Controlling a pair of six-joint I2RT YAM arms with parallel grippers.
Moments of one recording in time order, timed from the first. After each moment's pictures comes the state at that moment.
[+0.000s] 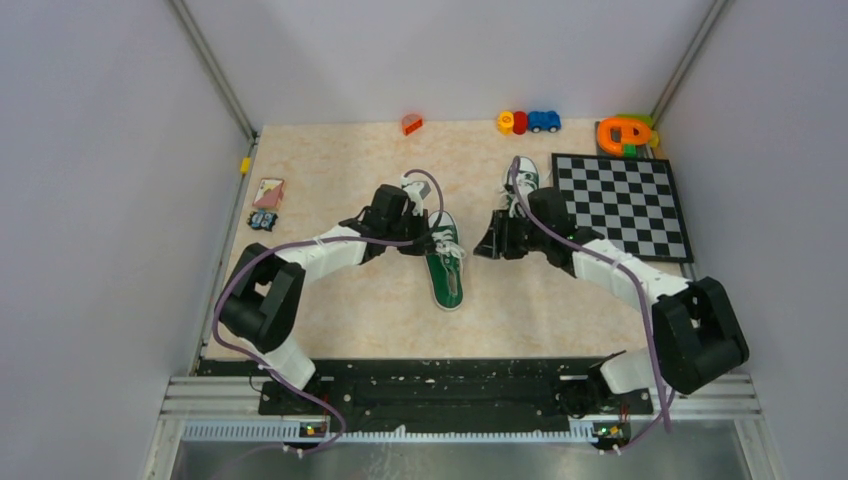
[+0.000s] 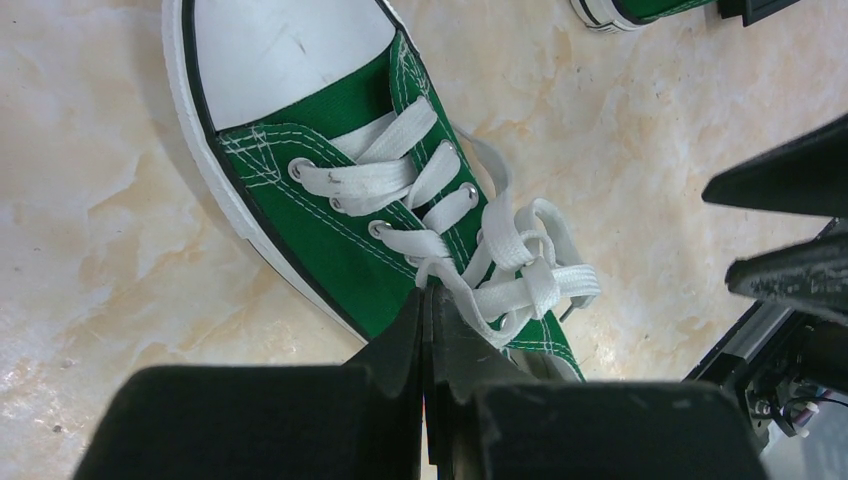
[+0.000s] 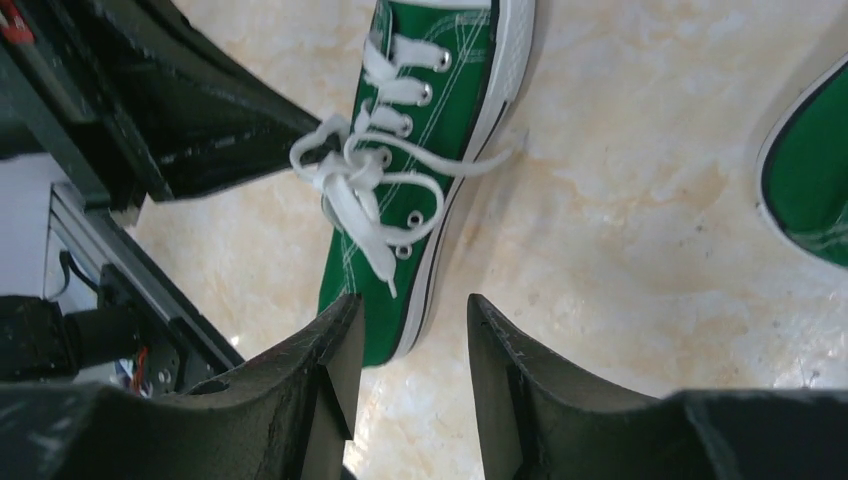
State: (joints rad) left arm -0.54 1.66 0.98 -0.05 0.34 -0.41; right arm 0.46 1.38 0.81 -0.12 -0.41 0.43
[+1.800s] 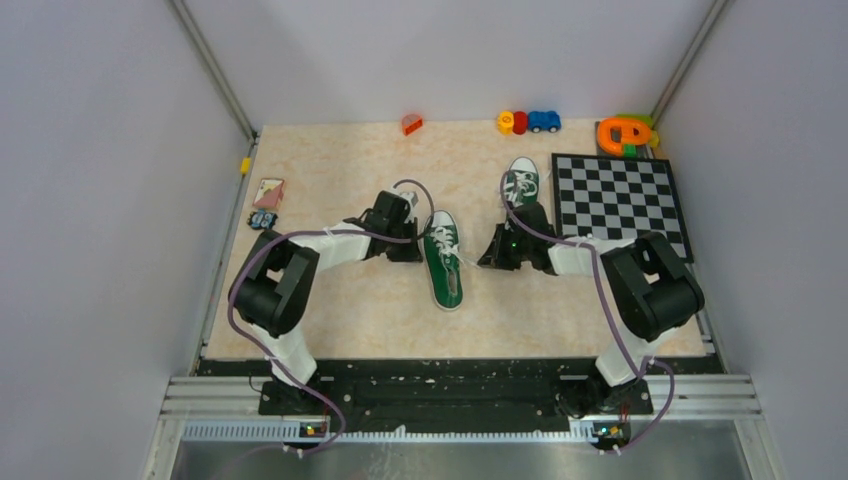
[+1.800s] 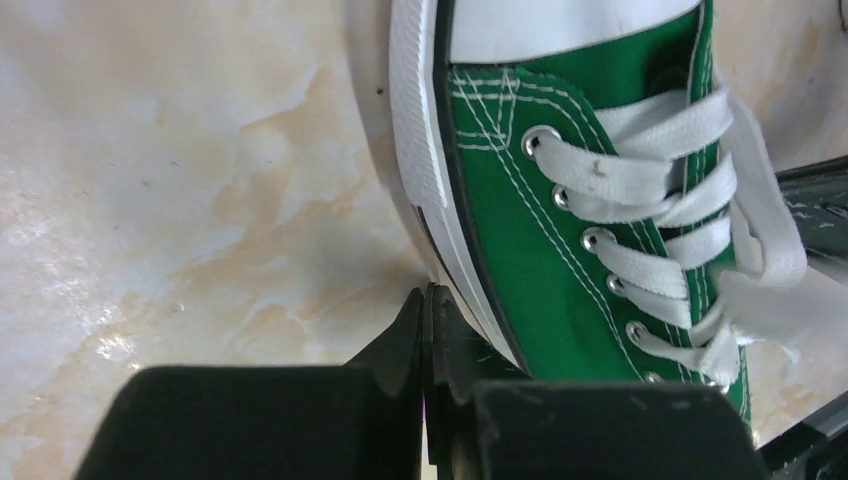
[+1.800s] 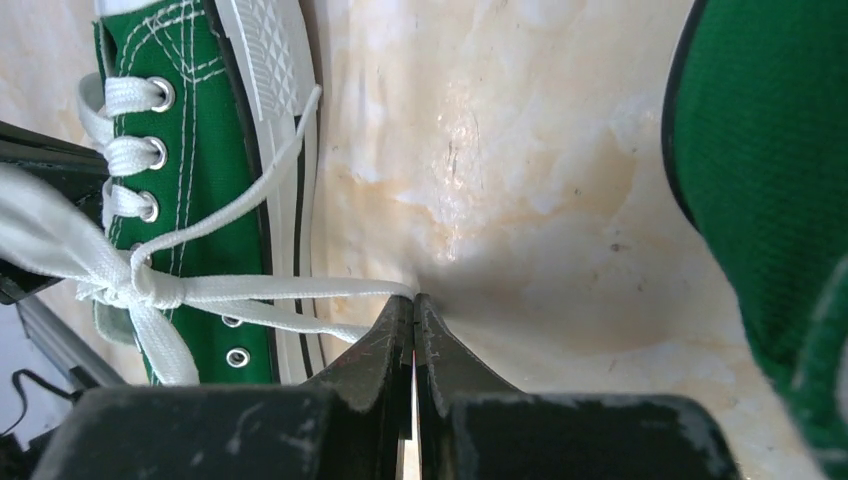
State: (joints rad) left arm -0.51 1.77 0.98 -0.15 0.21 -0.44; right arm 0.44 1.69 0.75 0.12 -0.32 0.64
